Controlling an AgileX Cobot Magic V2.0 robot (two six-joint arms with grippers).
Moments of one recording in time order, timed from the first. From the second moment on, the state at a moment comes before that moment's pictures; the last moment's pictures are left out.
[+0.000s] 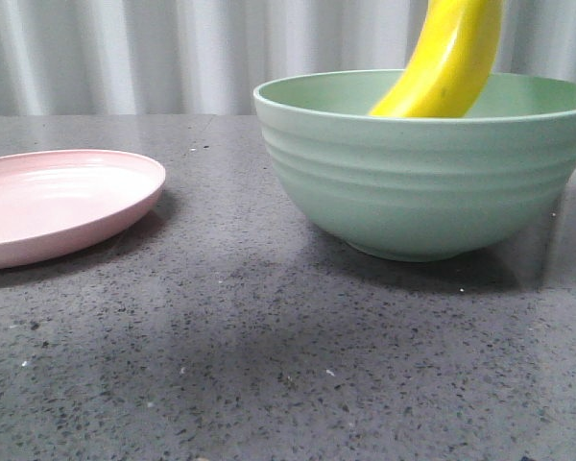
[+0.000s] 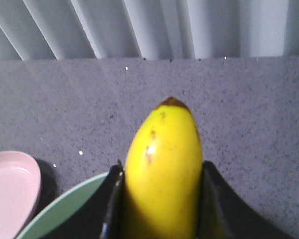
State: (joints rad) left arm -0.88 1.10 -1.16 -0.41 0.71 0.43; right arm 0.32 1.20 -0.86 0.51 0.04 -0.29
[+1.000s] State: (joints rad) left arm -0.88 1.10 -1.16 -0.41 0.70 0.43; right arm 0.32 1.14 -0.86 0.44 0.00 -0.29
